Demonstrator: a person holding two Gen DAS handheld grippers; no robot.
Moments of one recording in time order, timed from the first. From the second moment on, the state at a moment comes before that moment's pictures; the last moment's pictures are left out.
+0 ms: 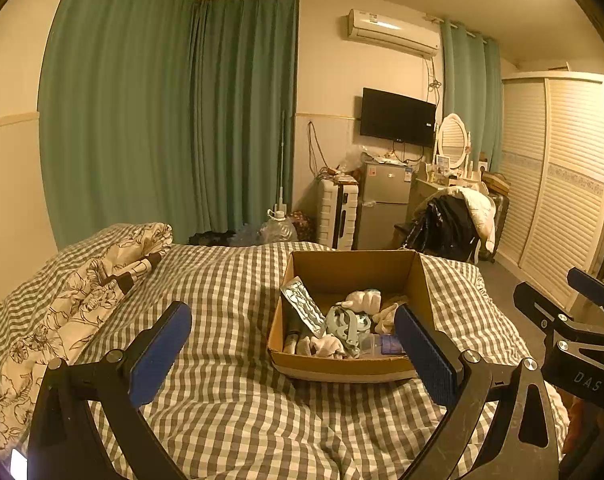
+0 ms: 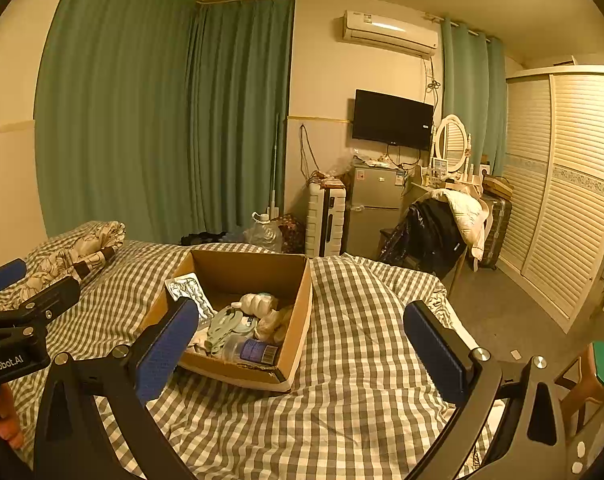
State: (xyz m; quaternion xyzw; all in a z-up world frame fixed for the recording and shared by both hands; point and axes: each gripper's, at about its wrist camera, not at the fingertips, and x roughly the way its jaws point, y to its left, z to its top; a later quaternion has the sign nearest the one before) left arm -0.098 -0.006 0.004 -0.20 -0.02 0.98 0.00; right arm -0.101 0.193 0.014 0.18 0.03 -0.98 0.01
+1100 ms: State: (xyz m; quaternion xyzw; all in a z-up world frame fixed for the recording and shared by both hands) left arm -0.100 -0.007 0.000 -0.21 -0.02 0.98 -0.01; right arm -0.106 0.191 0.006 0.20 0.04 -0.98 0.00
